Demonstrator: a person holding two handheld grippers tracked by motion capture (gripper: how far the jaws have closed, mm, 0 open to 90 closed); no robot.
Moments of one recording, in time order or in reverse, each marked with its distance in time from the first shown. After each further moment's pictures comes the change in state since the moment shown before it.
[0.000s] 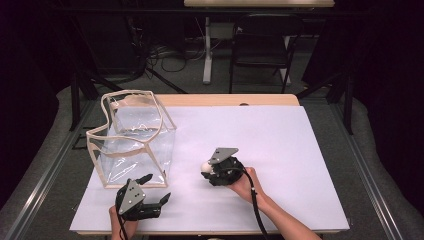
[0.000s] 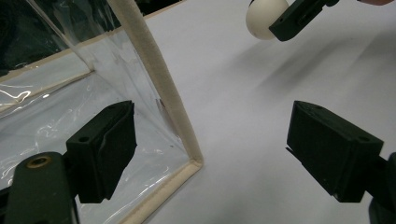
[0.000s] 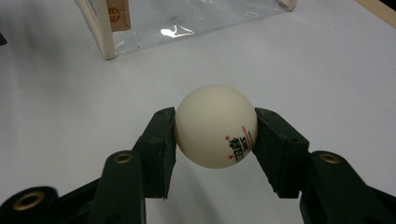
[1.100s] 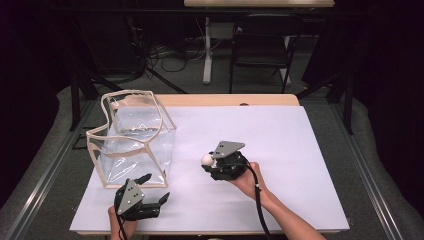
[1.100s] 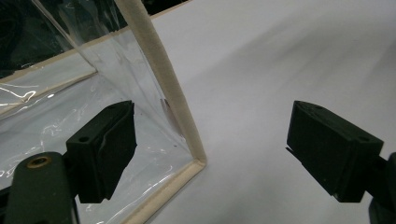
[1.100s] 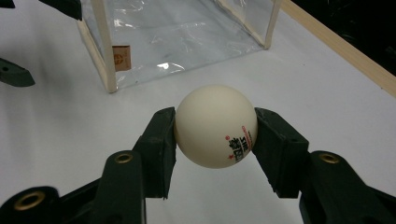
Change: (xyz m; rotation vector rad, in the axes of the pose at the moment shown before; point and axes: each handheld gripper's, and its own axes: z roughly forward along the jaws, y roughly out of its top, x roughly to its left) left arm 0.001 0.000 -0.001 -0.005 0.006 -0.003; right arm -0.004 0.021 -0.028 -0.082 -0.032 -0.013
